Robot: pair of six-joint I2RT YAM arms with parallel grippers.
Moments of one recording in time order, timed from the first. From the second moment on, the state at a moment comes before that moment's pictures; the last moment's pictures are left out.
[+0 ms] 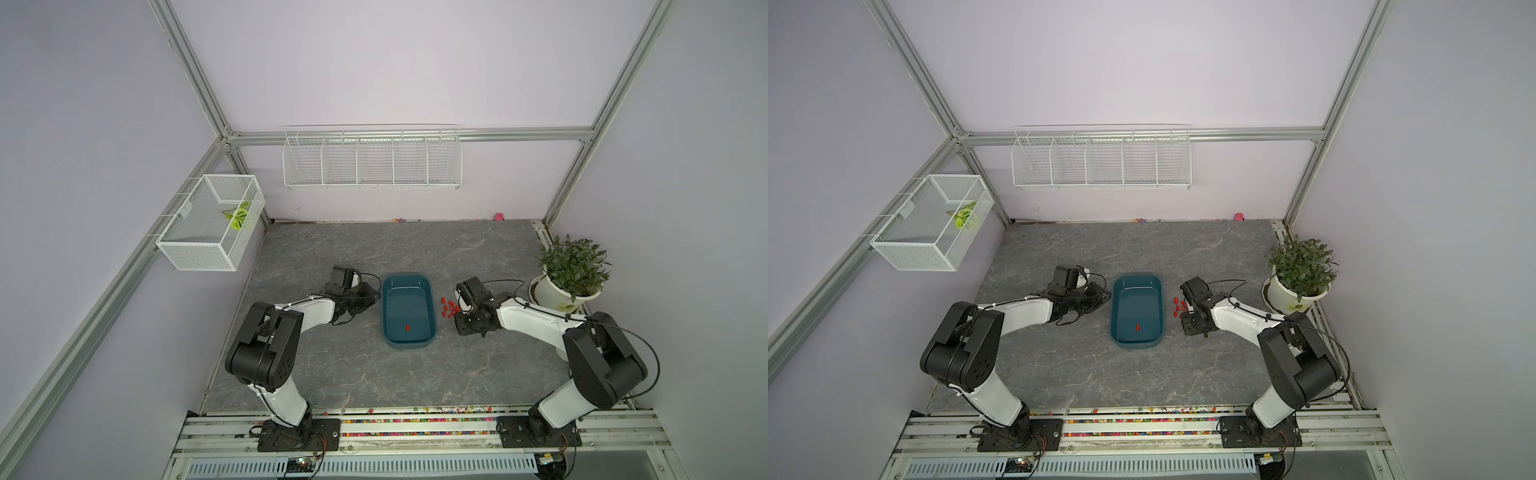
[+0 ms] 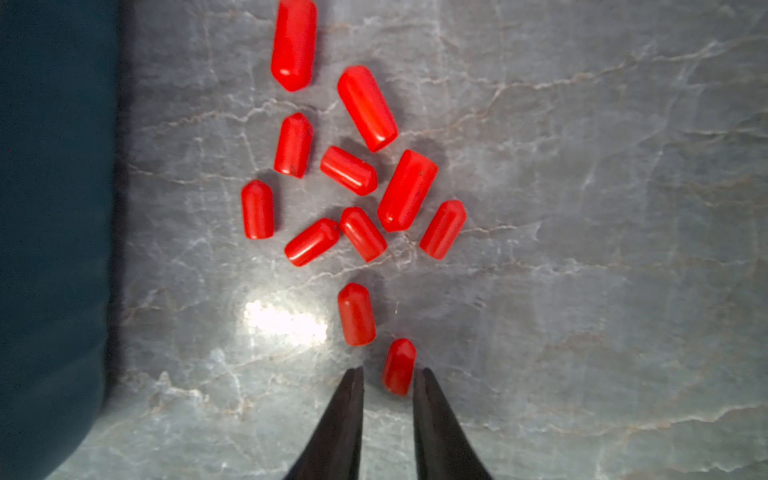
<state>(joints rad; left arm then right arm) -0.36 1.70 0.81 0.07 0.42 -0.80 0.51 1.58 0.86 -0.52 0.04 0.27</state>
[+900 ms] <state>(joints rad) -0.46 1.38 0.83 -0.28 0.28 -0.73 0.50 1.37 0.93 -0.61 0.03 0.27</state>
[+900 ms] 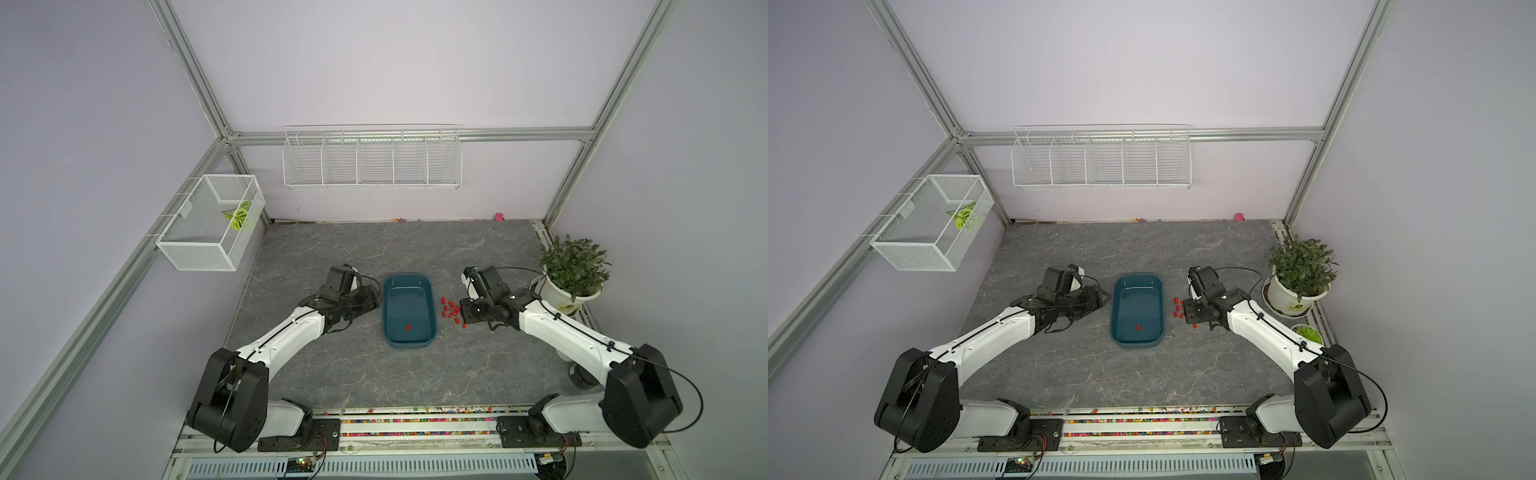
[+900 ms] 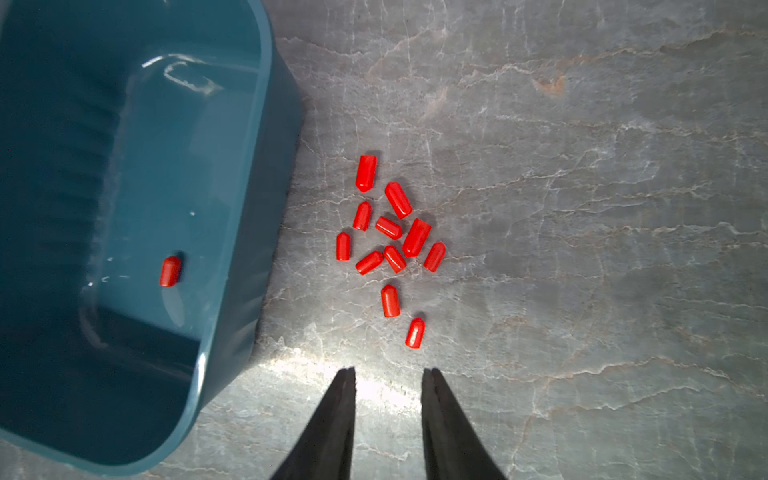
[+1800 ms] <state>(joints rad) -0.55 1.56 0.95 -0.41 0.23 -0.64 0.62 1.39 1.19 -0.75 -0.12 0.18</state>
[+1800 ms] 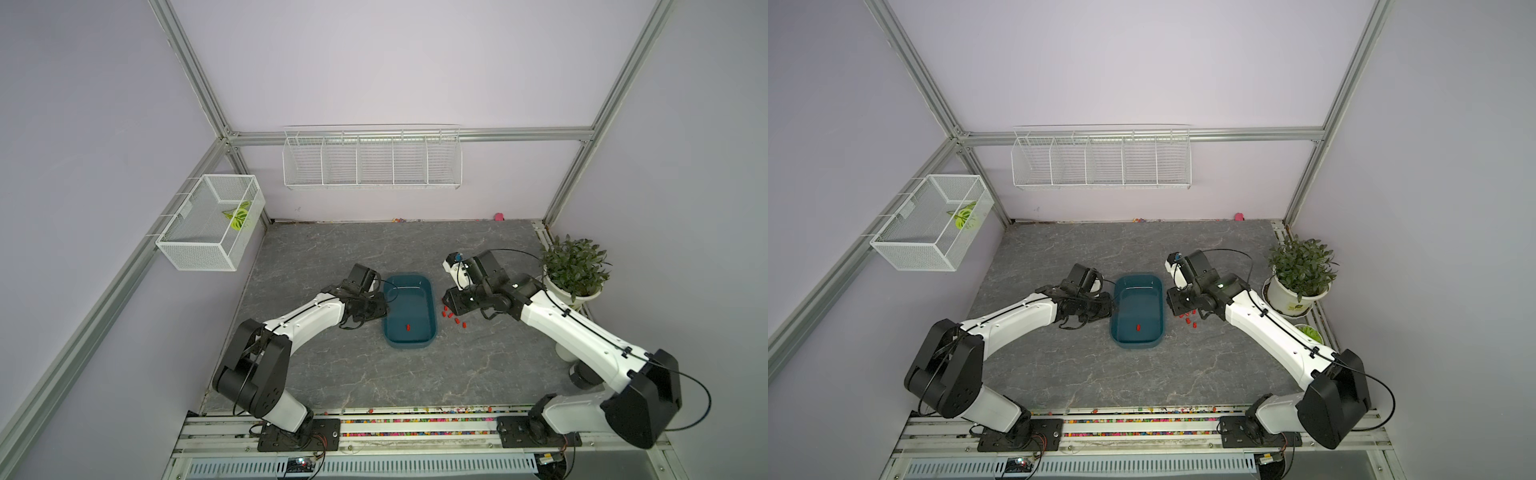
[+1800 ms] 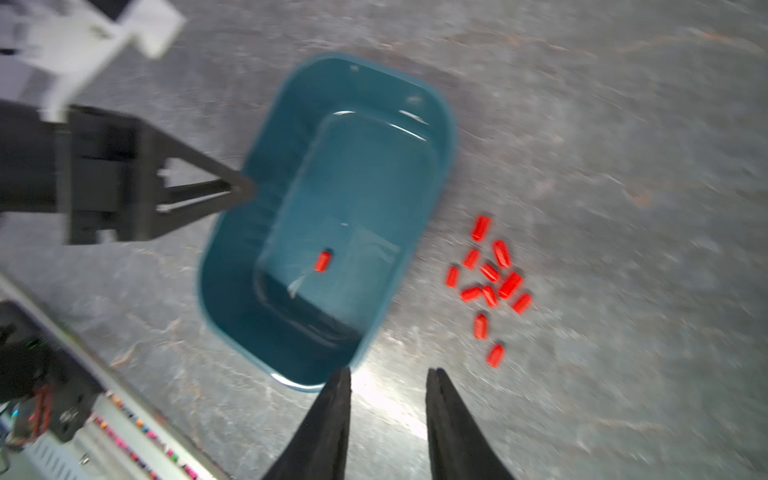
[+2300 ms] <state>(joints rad) -0.55 1.62 0.97 -0.42 0.20 -0.60 0.63 1.45 1.19 -0.77 -0.20 0.14</state>
